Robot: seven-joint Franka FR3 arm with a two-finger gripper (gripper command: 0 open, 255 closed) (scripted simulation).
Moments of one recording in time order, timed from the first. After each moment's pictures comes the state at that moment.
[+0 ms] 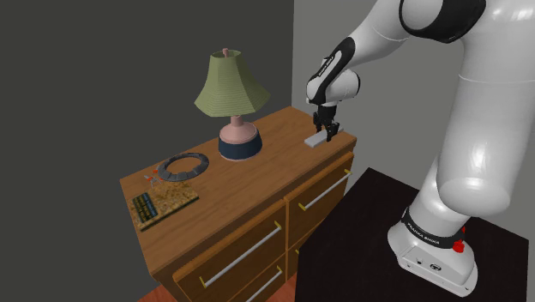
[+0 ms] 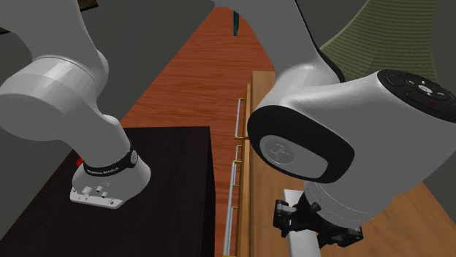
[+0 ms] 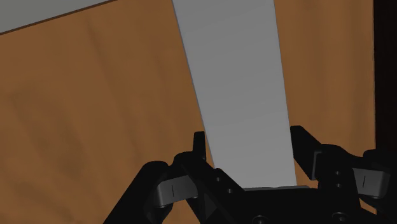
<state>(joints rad) 0.14 0.21 -0.55 -2.34 0.18 2.50 -1.81</state>
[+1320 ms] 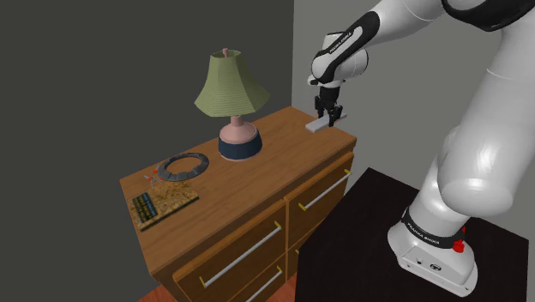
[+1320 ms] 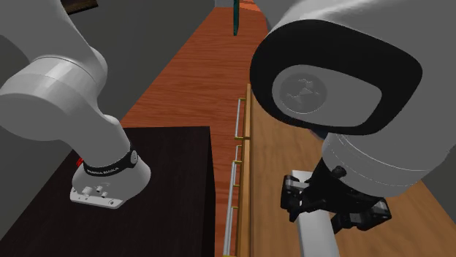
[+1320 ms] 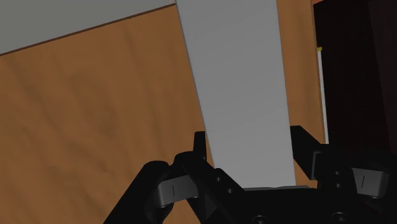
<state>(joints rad) 0.17 0.03 -0.59 -2.31 0.02 2.31 -1.69</state>
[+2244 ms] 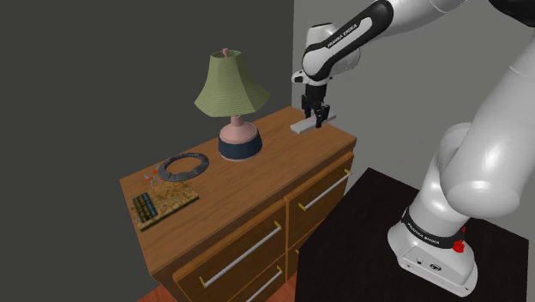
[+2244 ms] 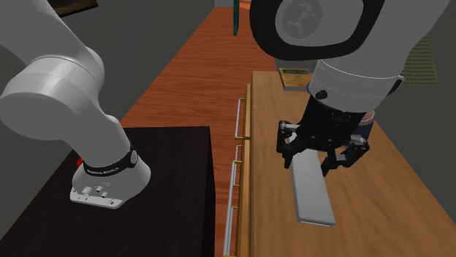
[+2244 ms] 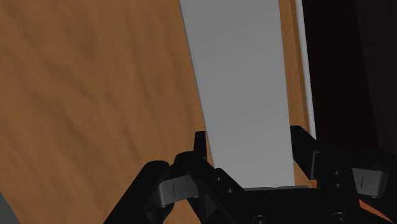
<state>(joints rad) 0.25 -0.10 -0.48 -2.35 -0.06 2.24 -1.46</state>
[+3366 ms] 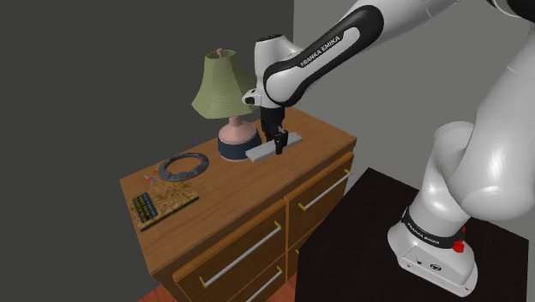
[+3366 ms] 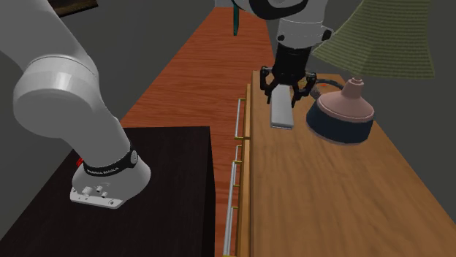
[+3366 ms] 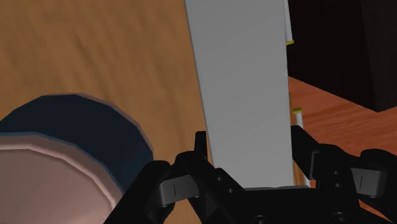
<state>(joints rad) 0.45 -0.09 -0.23 -2.34 -0.01 2.24 -1.02</state>
